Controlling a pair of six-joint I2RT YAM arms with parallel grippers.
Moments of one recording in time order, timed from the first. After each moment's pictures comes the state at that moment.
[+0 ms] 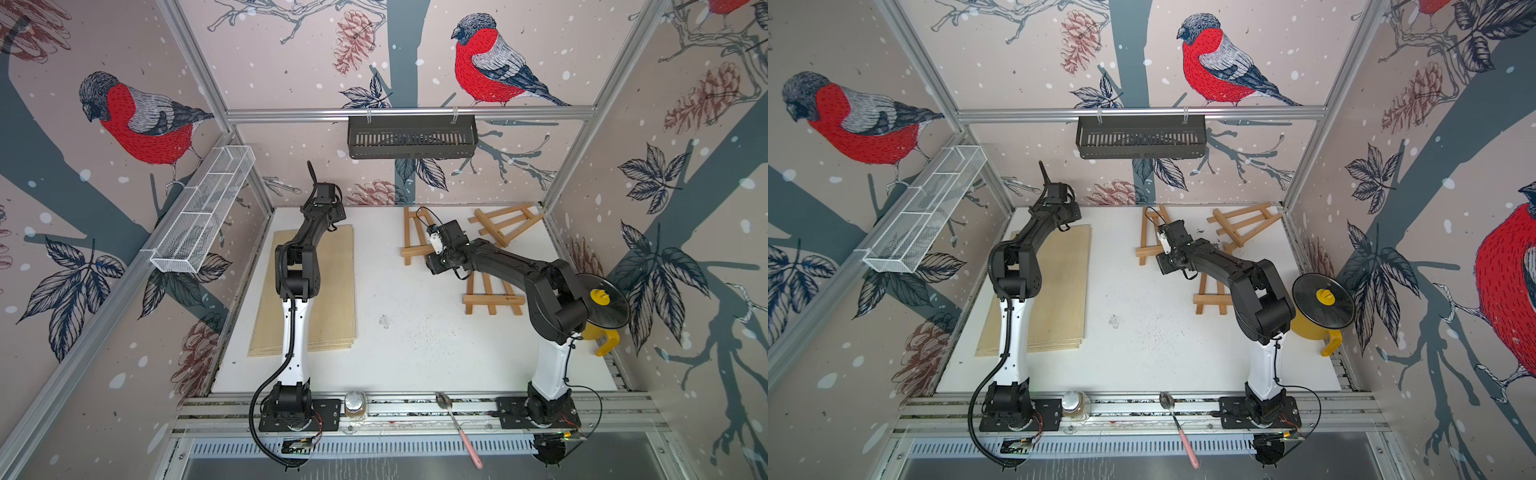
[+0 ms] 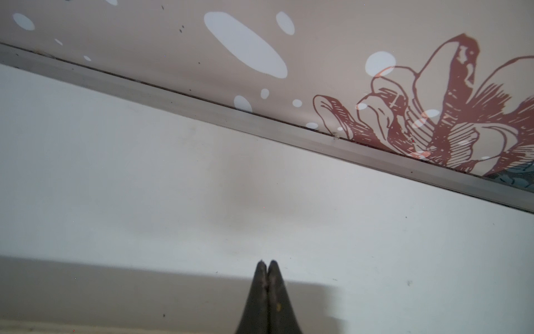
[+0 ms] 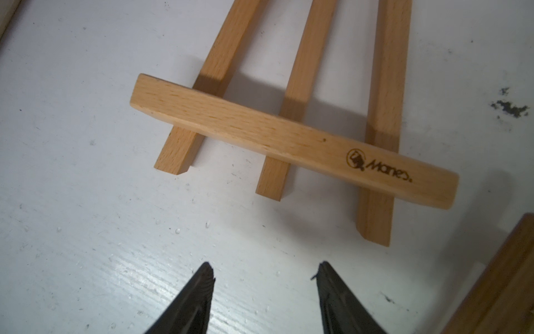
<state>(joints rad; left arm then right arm) -0.05 2.56 2.28 -0.49 -0.05 -0.28 0.52 1.95 1.37 -0.39 -0.03 0.03</state>
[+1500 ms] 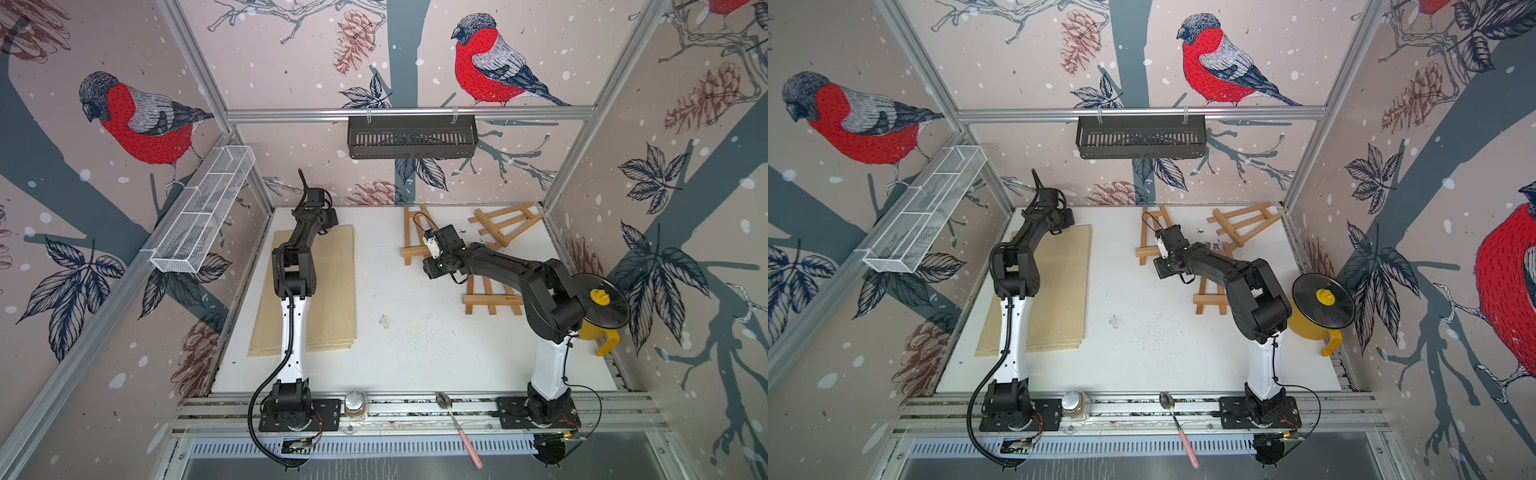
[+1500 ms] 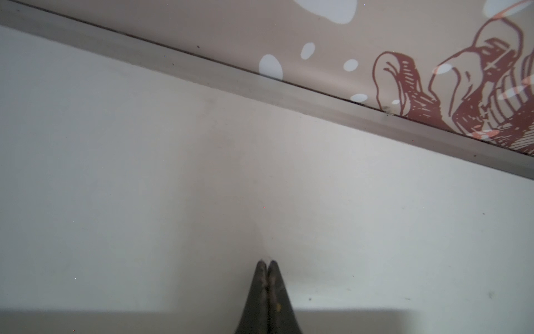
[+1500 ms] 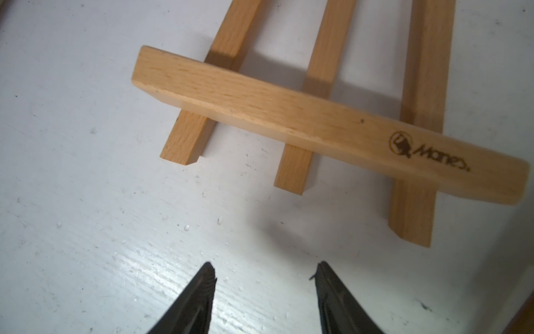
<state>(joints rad) 0.03 2.69 2.41 -0.59 0.08 -0.24 0.55 1.97 1.34 -0.36 -0.04 0.06</state>
